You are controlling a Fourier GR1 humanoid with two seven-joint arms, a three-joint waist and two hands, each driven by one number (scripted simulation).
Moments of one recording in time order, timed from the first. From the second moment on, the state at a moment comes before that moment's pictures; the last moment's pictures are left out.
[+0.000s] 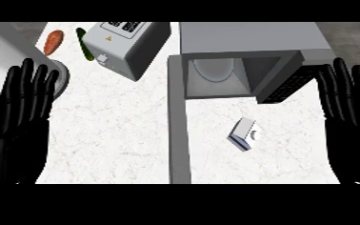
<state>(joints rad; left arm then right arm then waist) 0.02 0.04 0.00 -2.10 -0.01 0.00 -0.01 0.01 -0.08 0.02 -2.10 -0.03 -0.01 -0.01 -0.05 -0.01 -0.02</state>
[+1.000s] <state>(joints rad) 0.34 0.02 -0.03 -2.31 0.15 0.00 0.02 0.37 0.00 0.68 -2.27 0.67 -0.64 0.13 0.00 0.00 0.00</state>
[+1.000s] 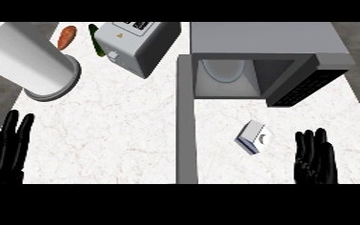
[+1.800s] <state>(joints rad) 0.72 0.01 0.06 -2.36 0.28 -0.23 -0.24 0.33 -0.04 0.70 -2.10 0.73 -0.83 0.19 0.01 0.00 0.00</state>
